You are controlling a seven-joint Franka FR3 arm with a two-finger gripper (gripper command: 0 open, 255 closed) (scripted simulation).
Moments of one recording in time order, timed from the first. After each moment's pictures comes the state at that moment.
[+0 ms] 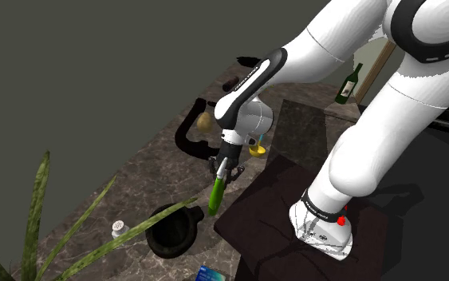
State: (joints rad) arm 0.07 -0.08 0.16 -2.79 0.89 2.43 0.70
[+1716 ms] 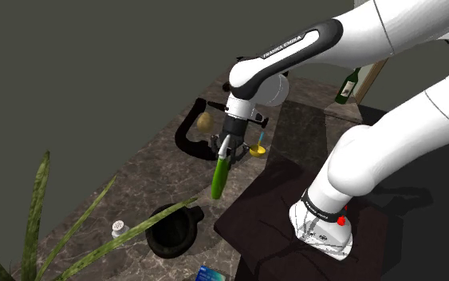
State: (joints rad) arm 0.03 -0.40 0.15 -2.77 0.69 2.14 0.94
